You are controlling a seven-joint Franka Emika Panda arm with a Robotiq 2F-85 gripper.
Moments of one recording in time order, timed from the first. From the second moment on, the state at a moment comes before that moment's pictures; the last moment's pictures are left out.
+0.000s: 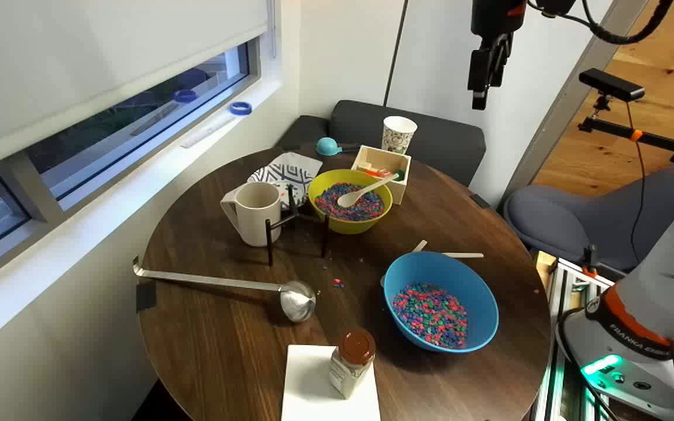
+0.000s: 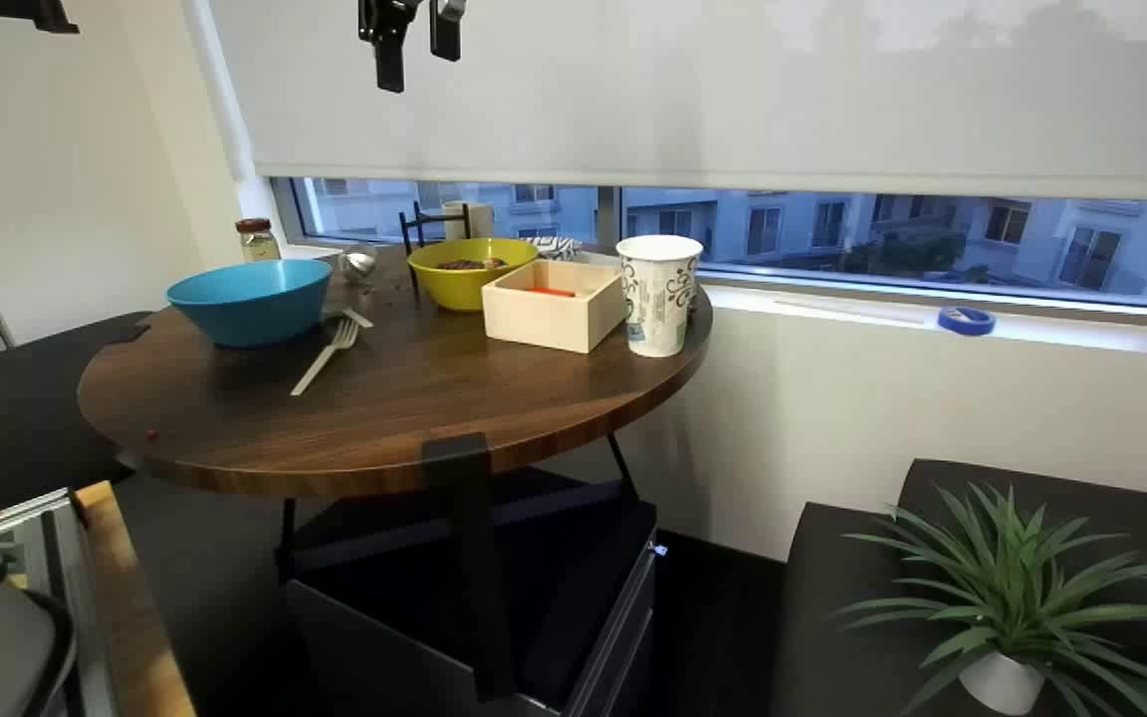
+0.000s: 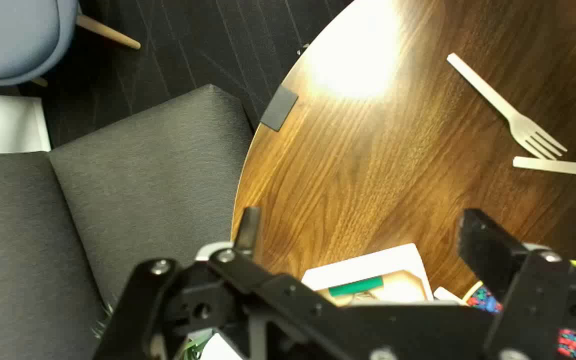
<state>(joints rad) -0.05 -0.33 0.05 -2.07 -0.21 1.52 0.01</state>
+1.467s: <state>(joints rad) 0.10 -0.09 0.10 -2.09 -0.28 1.79 -0.34</state>
